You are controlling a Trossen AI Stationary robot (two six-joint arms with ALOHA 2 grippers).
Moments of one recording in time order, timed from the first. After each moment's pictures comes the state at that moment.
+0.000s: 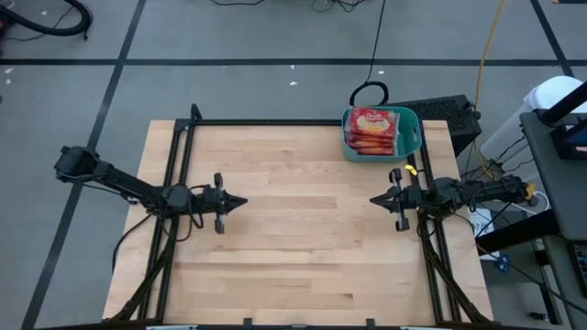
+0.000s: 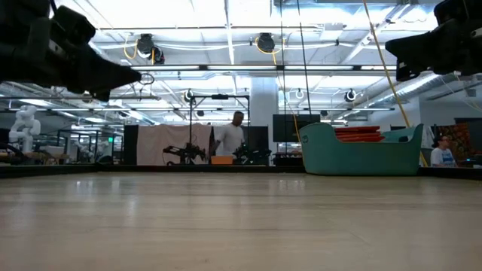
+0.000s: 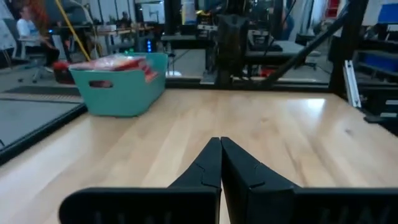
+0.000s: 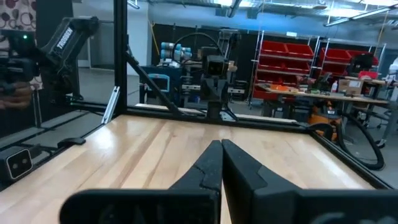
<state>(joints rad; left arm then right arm) -0.24 0.91 0.01 0.86 -0.33 -0.01 0.18 0.01 0.02 0.09 0.11 -0.09</state>
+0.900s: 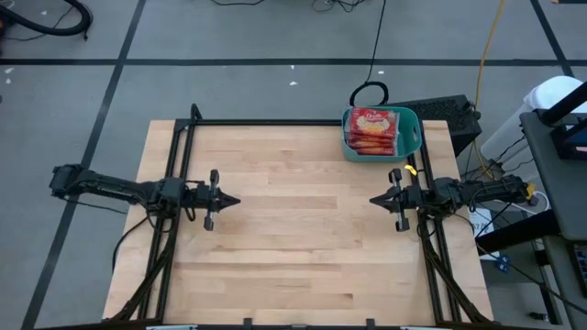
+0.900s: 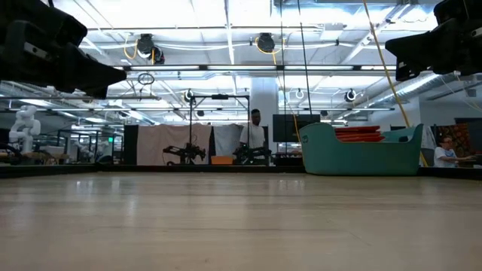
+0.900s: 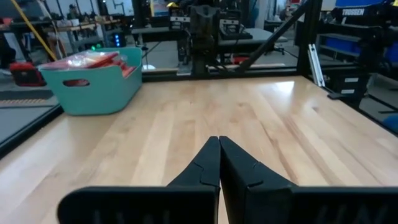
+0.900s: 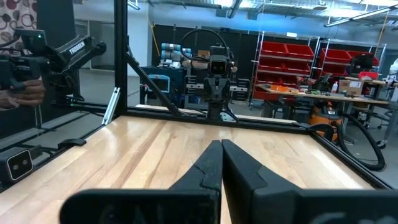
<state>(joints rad) -0.09 0.49 0.01 0.40 -0.05 0.05 0.18 0.02 0.02 0.10 0.10 -0.09</state>
